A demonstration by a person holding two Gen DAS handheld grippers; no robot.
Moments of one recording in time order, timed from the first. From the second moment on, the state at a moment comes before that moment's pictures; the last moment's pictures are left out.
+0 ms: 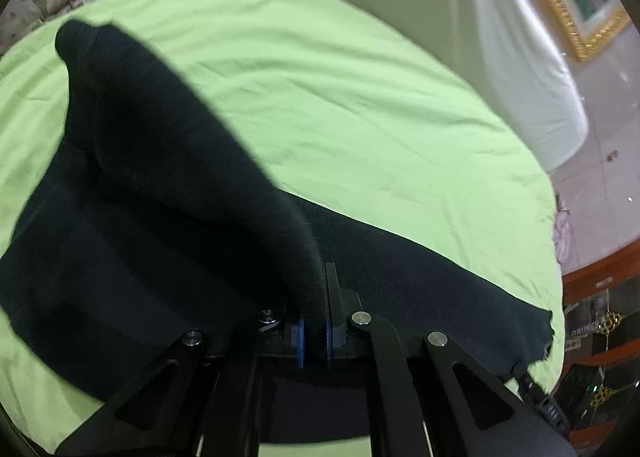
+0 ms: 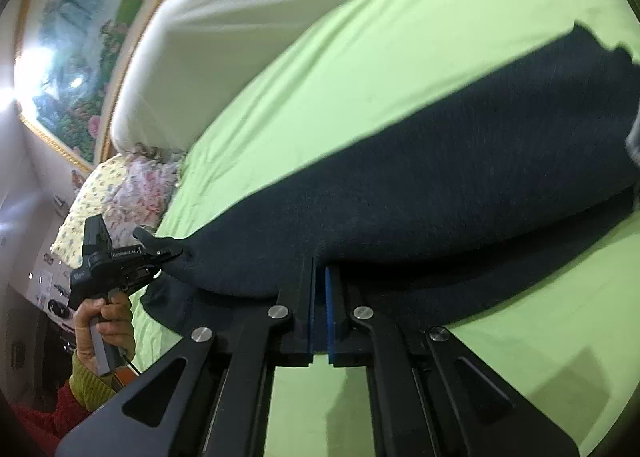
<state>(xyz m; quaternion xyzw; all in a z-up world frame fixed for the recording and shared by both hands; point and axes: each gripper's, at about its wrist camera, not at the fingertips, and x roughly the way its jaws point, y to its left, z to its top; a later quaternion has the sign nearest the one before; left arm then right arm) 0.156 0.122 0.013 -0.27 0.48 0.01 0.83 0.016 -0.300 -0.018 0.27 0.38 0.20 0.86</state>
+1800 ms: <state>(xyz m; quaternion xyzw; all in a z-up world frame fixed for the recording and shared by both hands) 0.064 0.268 -0.050 -0.40 0.43 0.11 0.80 0.156 -0.039 -0.040 -0.12 0.50 0.36 0.78</state>
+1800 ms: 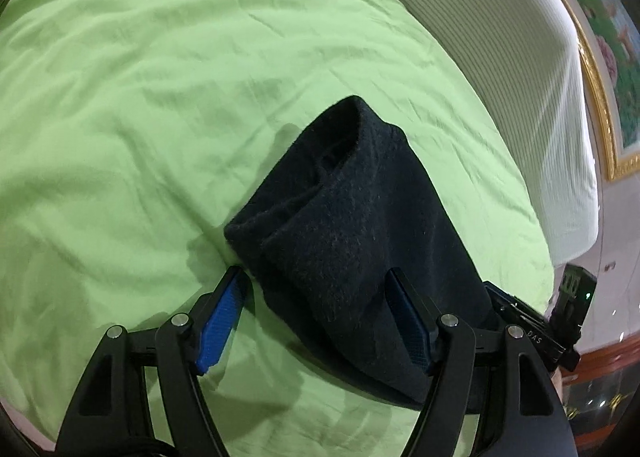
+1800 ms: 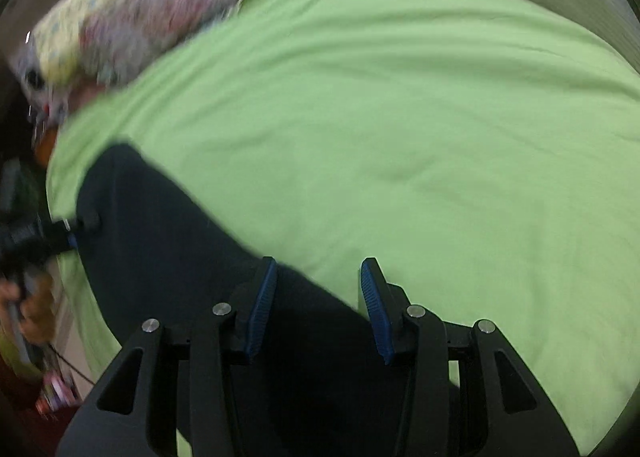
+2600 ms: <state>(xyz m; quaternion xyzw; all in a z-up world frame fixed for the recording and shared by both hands) 0.037 0.251 0.004 -0.30 0.33 0.02 0.89 0.119 -0.049 0.021 -0.15 0.40 0.38 0.82</state>
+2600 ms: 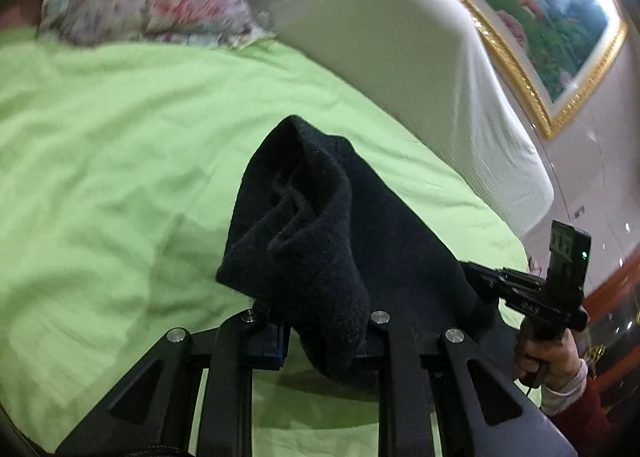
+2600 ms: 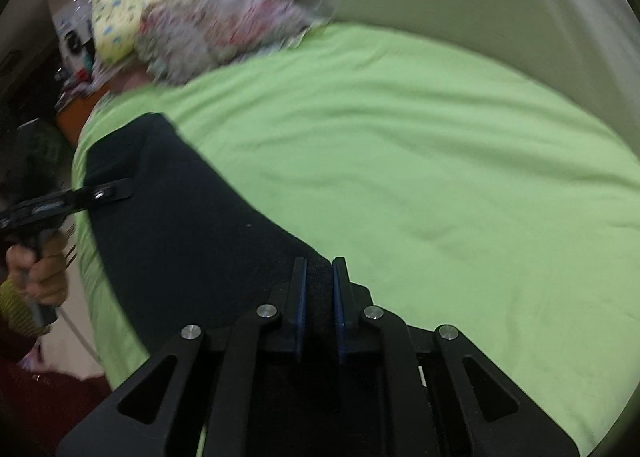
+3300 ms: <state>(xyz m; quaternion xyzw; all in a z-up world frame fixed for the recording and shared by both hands) 0.029 0.260 0.022 -0.23 0.35 0.11 0.90 0.069 -0.157 0.013 -0.02 0.38 0.22 0.90</state>
